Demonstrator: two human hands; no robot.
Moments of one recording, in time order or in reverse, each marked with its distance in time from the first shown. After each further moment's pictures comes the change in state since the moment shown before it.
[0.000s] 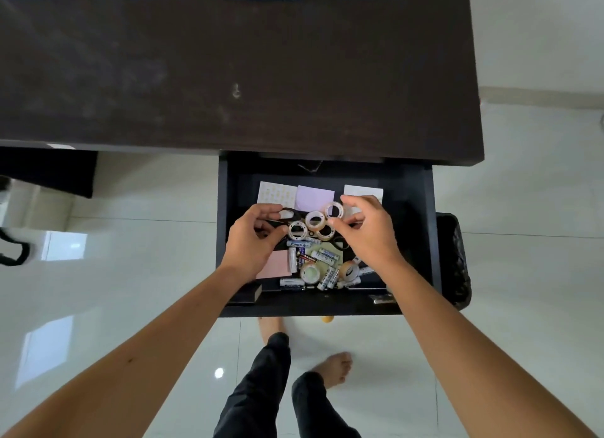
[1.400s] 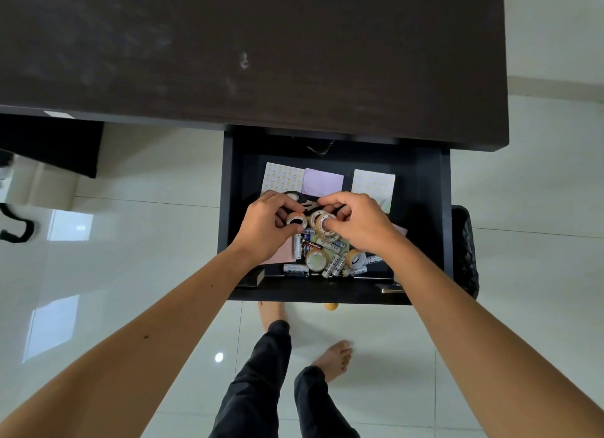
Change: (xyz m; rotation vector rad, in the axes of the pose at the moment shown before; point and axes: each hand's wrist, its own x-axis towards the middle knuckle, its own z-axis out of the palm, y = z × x) left_hand 0.007 -0.010 0.010 0.218 -0.108 0.159; right_hand 0.006 -0.013 0.010 -0.034 -0.383 -0.001
